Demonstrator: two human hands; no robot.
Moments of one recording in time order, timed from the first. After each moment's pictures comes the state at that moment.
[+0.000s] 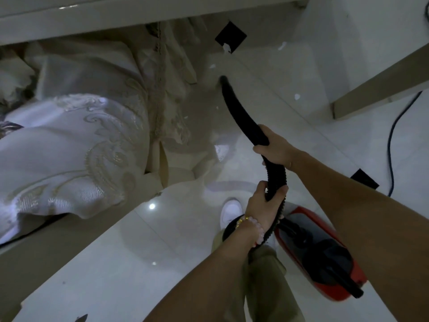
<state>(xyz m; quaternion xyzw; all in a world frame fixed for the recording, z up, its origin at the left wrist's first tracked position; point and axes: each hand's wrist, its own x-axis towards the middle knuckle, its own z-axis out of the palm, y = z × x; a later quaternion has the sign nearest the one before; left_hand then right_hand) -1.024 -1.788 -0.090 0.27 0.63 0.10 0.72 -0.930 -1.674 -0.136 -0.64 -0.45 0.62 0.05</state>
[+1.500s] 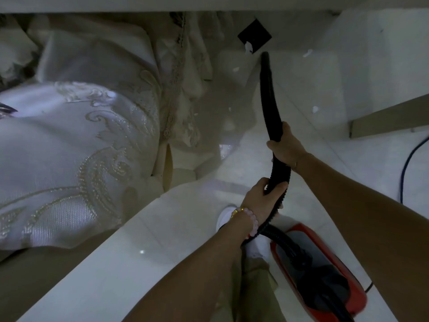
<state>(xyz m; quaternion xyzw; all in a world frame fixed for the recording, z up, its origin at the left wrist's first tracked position) -1.040 -1.743 -0.127 0.25 0.62 0.12 0.73 -0.942 -1.635 -0.171 -0.73 -0.43 0.54 0.01</state>
